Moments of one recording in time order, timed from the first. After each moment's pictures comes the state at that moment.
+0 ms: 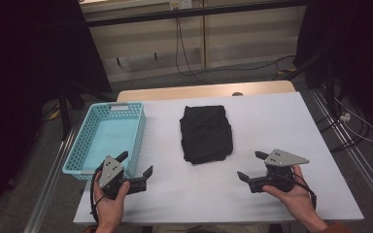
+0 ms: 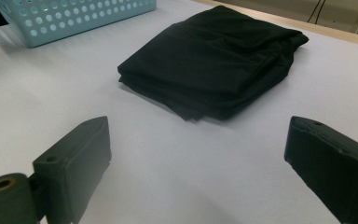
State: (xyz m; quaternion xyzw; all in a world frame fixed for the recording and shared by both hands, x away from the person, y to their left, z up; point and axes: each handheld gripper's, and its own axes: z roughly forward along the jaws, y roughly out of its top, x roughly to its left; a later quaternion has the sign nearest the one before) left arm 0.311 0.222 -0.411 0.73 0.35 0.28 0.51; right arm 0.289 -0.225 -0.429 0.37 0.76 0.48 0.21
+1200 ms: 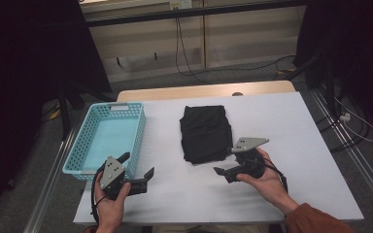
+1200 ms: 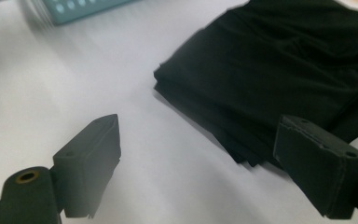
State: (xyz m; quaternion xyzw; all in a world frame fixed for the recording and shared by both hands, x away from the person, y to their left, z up) left arm 0.310 0.220 -0.412 0.74 0.34 0.28 0.51; right arm 0.341 -0.166 -0.422 0.33 0.83 0.43 0.14
